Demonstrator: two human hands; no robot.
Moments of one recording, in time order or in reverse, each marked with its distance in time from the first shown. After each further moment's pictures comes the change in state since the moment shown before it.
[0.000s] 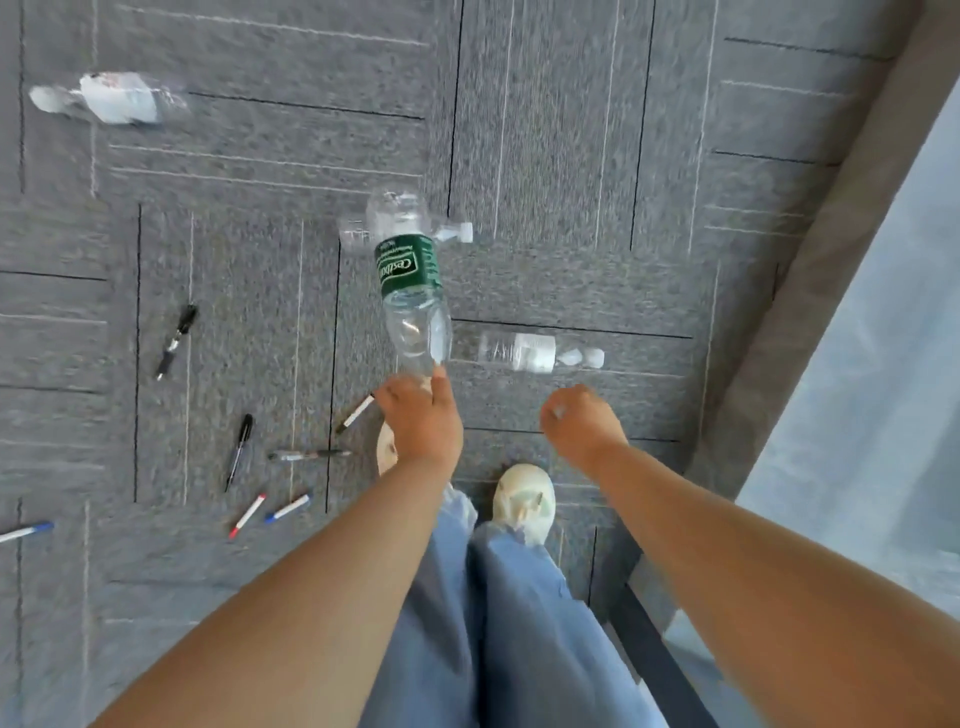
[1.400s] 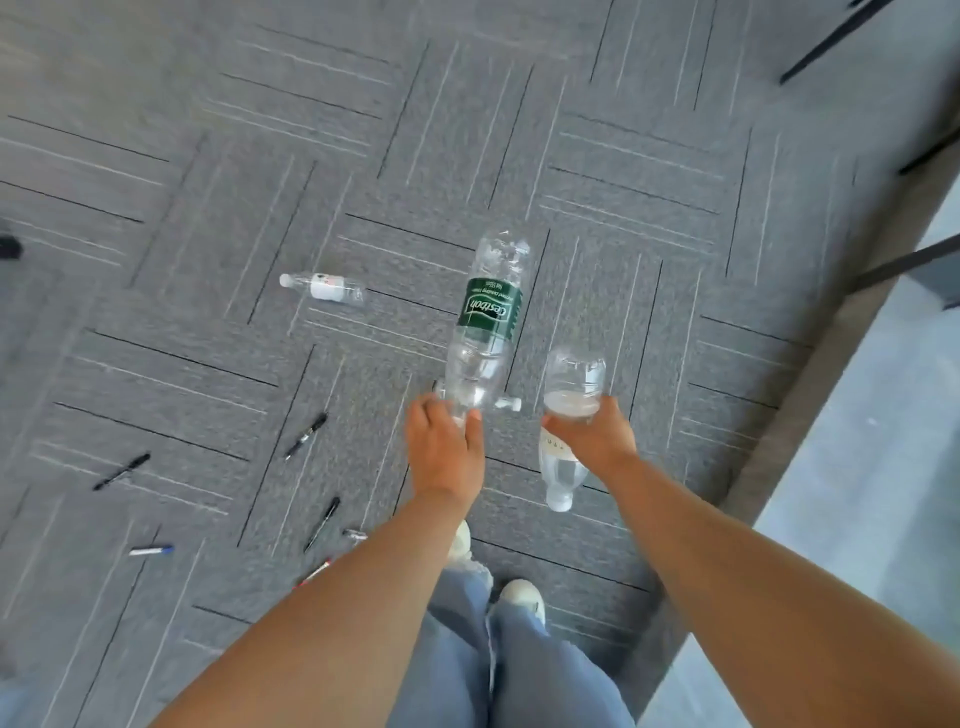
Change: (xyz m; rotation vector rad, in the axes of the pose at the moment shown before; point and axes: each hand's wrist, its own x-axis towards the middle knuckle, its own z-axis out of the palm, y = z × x) left_hand -0.097 0.184 -0.202 0.108 0.191 0.322; right_hand -0.145 -0.192 -0.210 0.383 0.173 -0.065
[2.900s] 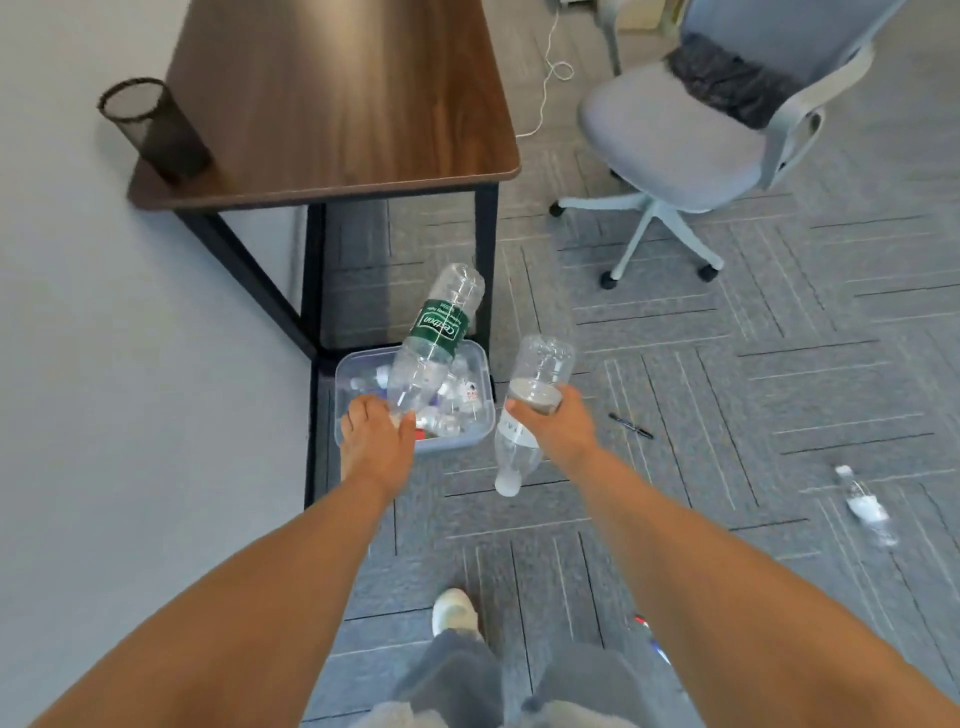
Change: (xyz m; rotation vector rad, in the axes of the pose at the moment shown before) left_hand -0.429 -0.738 -0.557 -0.276 0.698 -0.834; right_hand -0.666 -0.099 0.747 -0.472 -0.770 -0.772
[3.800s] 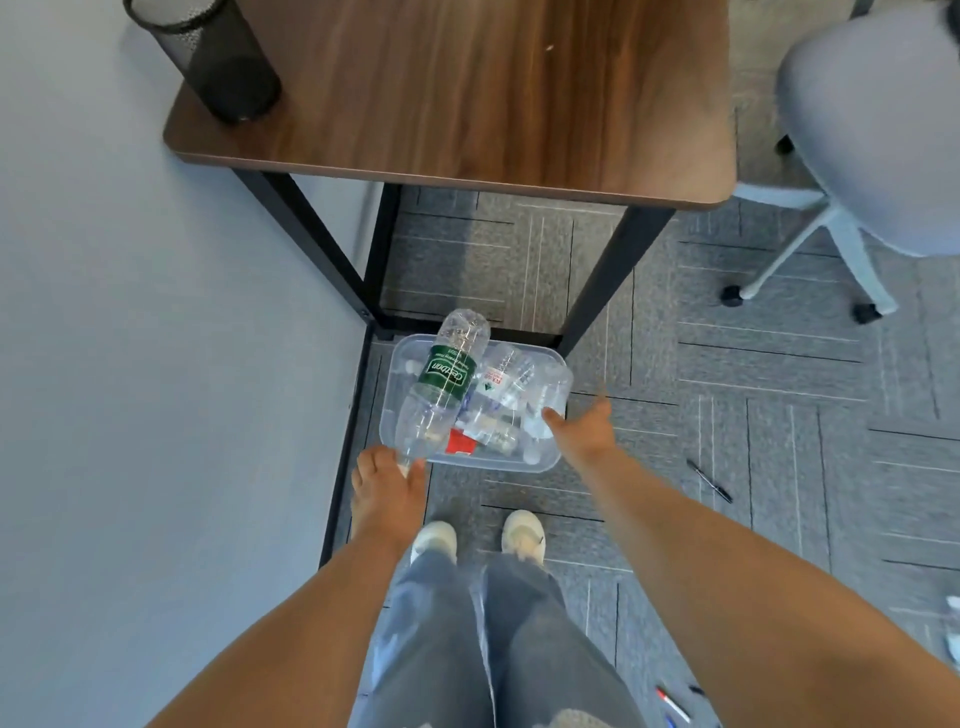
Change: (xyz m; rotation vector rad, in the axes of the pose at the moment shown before) left_hand 0.131 -0.071 0.022 -0.101 -0.093 -0.395; right_hand 0.186 -0.055 0.125 -0.250 -0.104 0.275
